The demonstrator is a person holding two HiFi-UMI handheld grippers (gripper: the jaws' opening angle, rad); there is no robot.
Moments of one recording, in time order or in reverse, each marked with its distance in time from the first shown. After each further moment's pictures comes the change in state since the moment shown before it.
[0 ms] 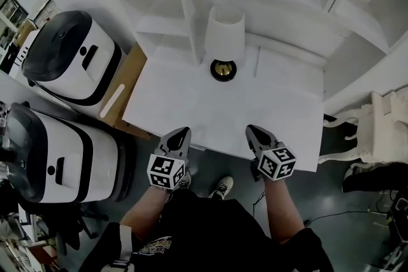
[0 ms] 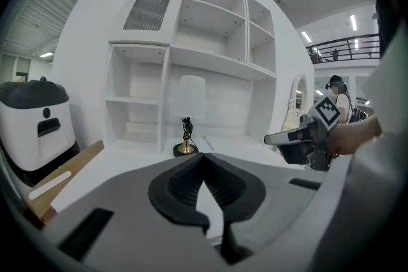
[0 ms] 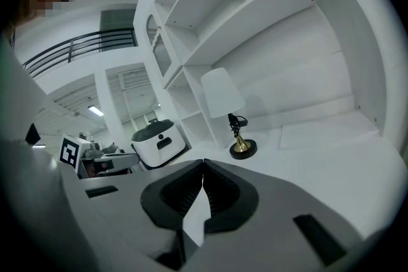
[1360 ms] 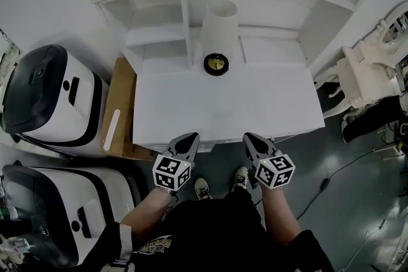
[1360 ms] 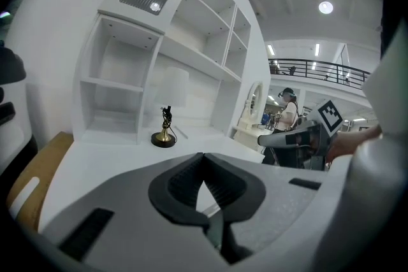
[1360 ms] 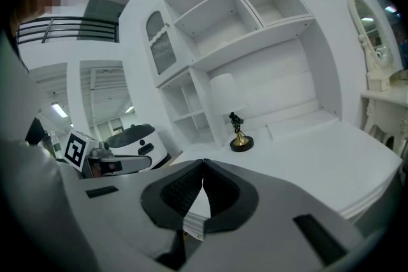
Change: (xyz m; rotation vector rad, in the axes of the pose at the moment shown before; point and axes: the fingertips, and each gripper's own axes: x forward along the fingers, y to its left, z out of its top) left arm -0.048 0.064 -0.024 0.027 0.076 -0.439; right arm 0.014 0.140 -0.050 0.053 -0.123 -0.329
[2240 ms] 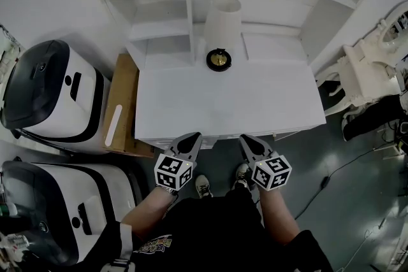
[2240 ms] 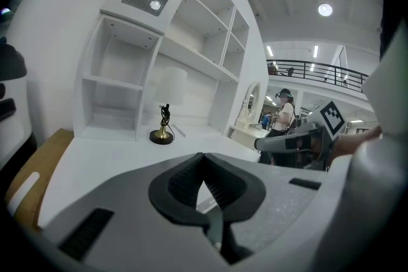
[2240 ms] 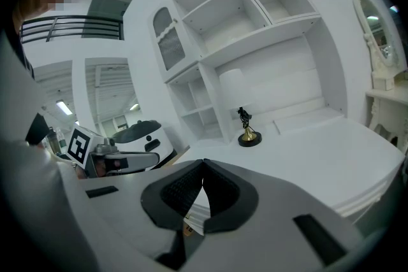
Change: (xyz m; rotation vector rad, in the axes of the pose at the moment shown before) left arm -0.014 -0.008 -0.009 -0.008 0.002 -0.021; right arm -0.002 0.031 -0.018 -0.018 0.022 0.033
